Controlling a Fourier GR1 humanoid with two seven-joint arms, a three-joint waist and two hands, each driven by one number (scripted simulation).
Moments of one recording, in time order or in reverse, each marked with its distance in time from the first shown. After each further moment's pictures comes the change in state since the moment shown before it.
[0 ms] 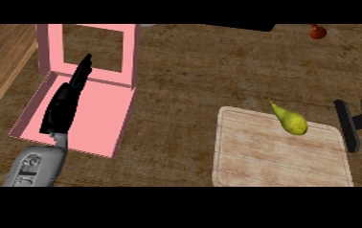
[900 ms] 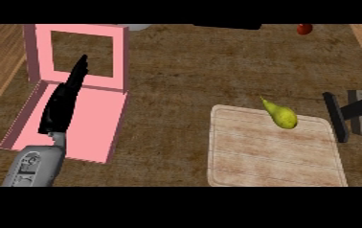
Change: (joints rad) left arm -0.001 -0.005 0.028 0.030 0.000 0.016 0.007; right arm -0.390 -0.196 -0.076 0.619 0.319 0.112 -0.038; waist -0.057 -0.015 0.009
